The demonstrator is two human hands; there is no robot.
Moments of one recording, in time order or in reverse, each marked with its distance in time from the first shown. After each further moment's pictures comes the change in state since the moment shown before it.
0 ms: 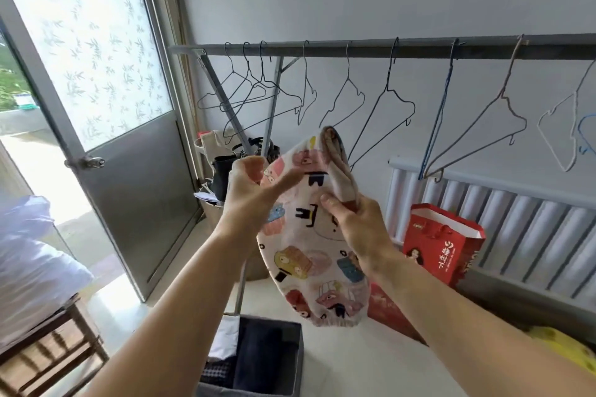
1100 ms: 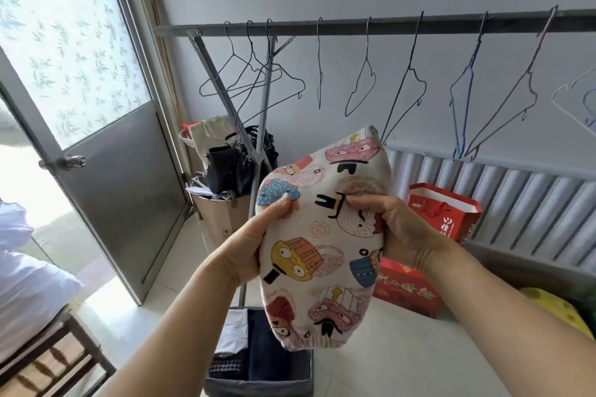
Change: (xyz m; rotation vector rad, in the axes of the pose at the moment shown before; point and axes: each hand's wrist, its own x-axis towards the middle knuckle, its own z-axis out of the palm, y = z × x) left_hand 0.019 -0.072 -0.088 -0.440 -0.671 -0.410; right_hand -0.004 0.001 0.038 0.372 -0.348 0.253
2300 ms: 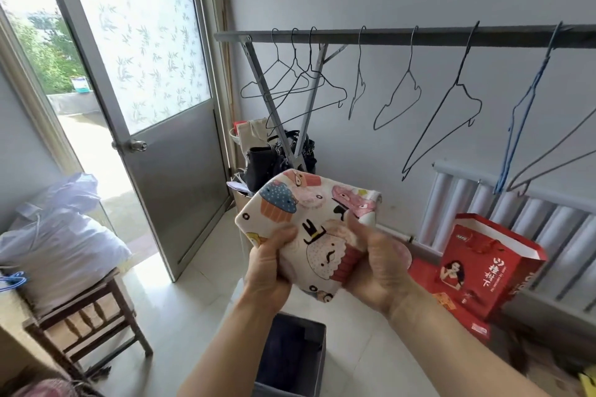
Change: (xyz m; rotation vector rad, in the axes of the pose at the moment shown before) left_hand 0.035 -0.060 0.026 -0.469 0.594 0.370; right_hand 0.025 0.037 -0.005 0.339 0.044 0.173
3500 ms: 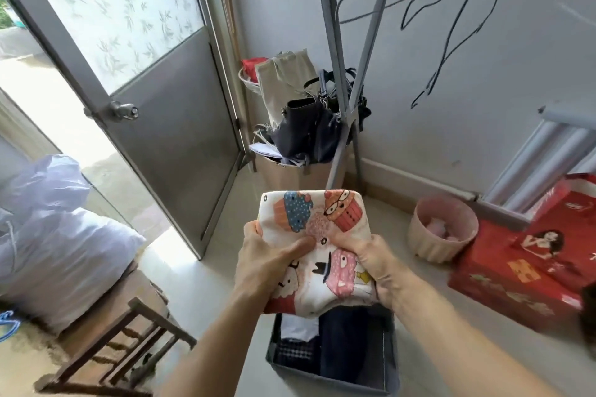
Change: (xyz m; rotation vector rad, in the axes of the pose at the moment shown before) left_hand 0.274 0.135 -0.230 1.037 0.203 -0.113; right_hand 0.332 0.143 0.097 -0.351 0.219 0.149
